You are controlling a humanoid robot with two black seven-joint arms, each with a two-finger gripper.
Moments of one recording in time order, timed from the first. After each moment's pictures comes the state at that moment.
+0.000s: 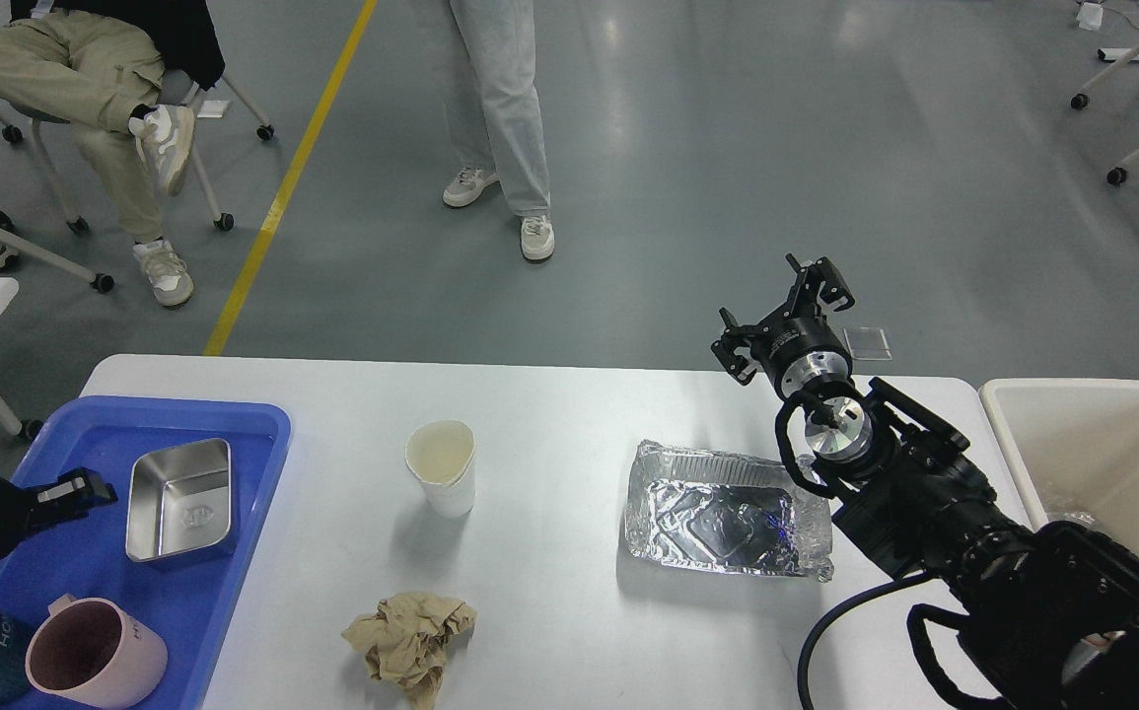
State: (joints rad) left arm -0.67 0.91 -0.19 -0.92 0.98 -0.33 -0.11; right arm 0.85 0.08 0.87 0.31 0.16 0.19 0.22
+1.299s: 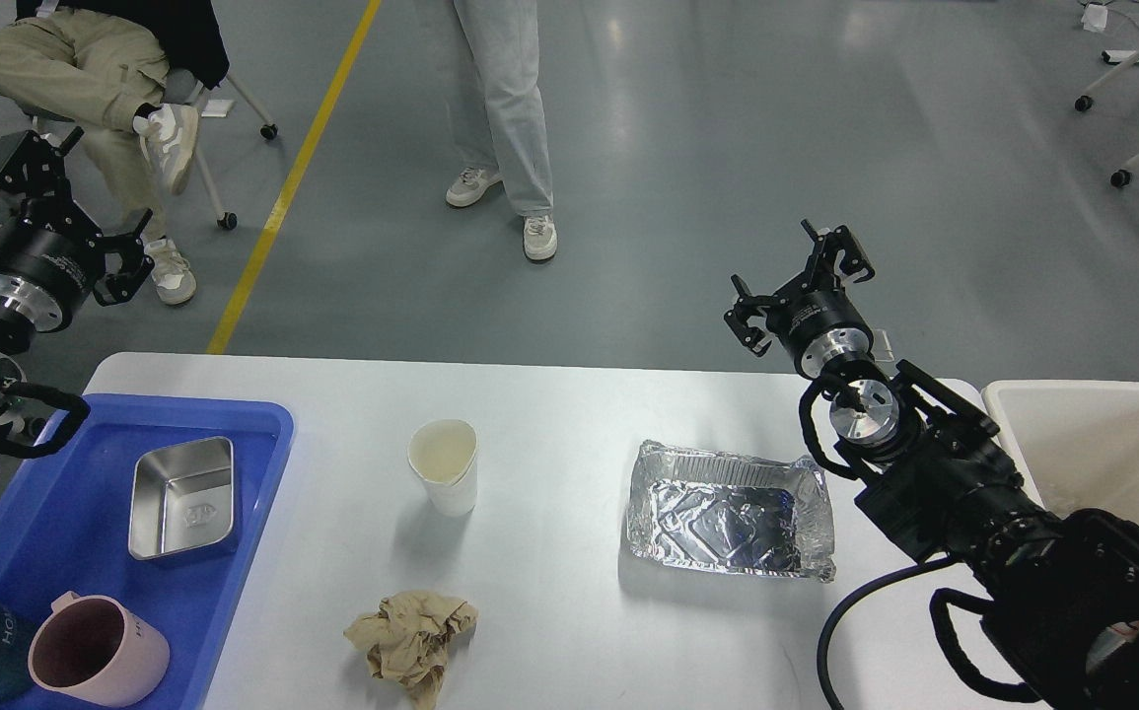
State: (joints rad) left arm -0.68 0.48 -1.02 -0.74 0.17 -0.19 -0.16; right arm 0.87 0.02 0.87 0.33 0.16 0.29 0.25
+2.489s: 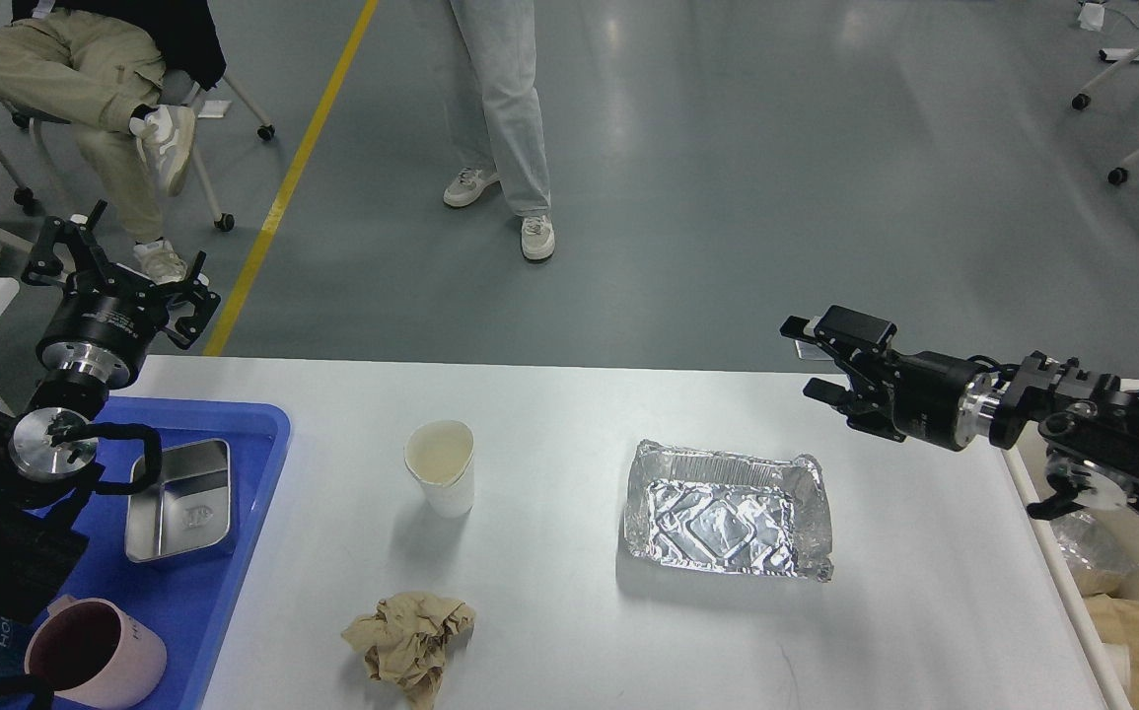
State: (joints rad) left arm -0.60 0.30 -1.20 -0.65 -0.01 -0.34 -0.15; right arm 0.89 -0.68 0.08 1.06 -0.51 0.33 0.40
